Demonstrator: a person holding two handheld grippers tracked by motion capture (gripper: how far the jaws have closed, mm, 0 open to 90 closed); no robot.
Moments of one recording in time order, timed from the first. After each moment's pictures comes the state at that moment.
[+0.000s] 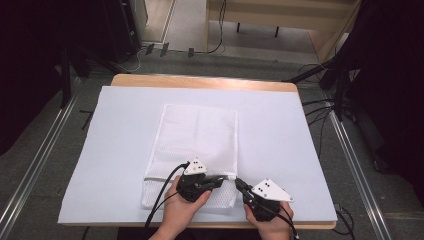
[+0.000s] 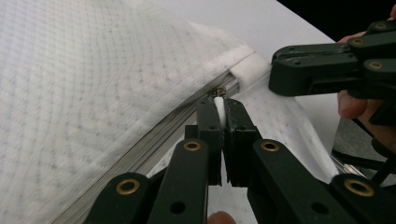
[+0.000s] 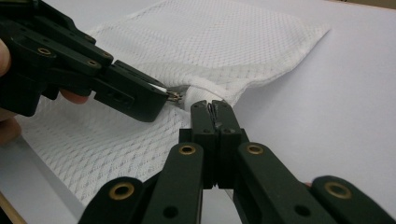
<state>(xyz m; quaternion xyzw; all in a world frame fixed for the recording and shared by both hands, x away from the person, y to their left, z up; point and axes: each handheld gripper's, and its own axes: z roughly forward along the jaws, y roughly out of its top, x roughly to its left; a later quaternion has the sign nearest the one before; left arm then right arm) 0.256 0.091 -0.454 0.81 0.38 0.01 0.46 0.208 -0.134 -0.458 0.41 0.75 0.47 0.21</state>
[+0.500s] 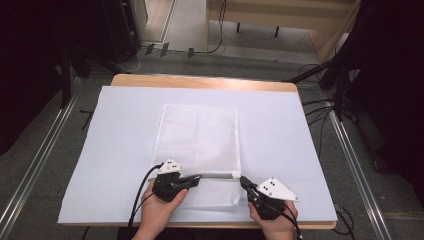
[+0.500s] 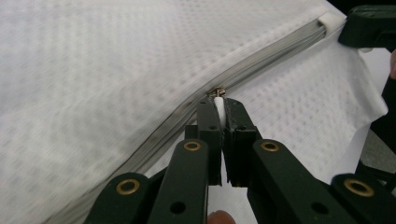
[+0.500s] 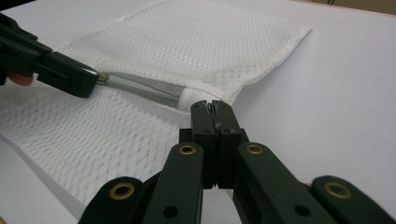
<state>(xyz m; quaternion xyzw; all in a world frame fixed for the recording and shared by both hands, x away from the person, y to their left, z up) 0.251 0.154 -0.460 0.79 0.44 0.03 0.43 0.210 -0.144 -0.455 0.42 0.74 0.47 0.22</state>
